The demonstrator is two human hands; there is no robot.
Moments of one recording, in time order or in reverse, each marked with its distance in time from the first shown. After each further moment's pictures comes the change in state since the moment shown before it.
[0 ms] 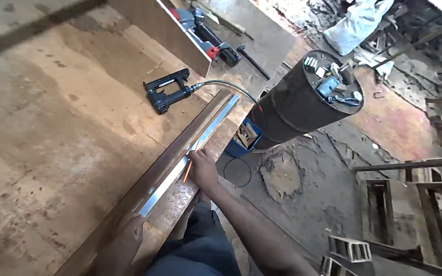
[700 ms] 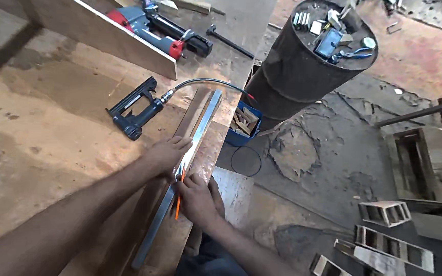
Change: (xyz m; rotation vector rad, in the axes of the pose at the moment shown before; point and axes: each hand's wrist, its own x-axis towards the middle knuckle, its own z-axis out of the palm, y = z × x) left_hand 0.350 0.150 -0.008 0.571 -0.482 0.907; right_hand -0.004 -0.004 -0.019 0.160 -0.134 0.123
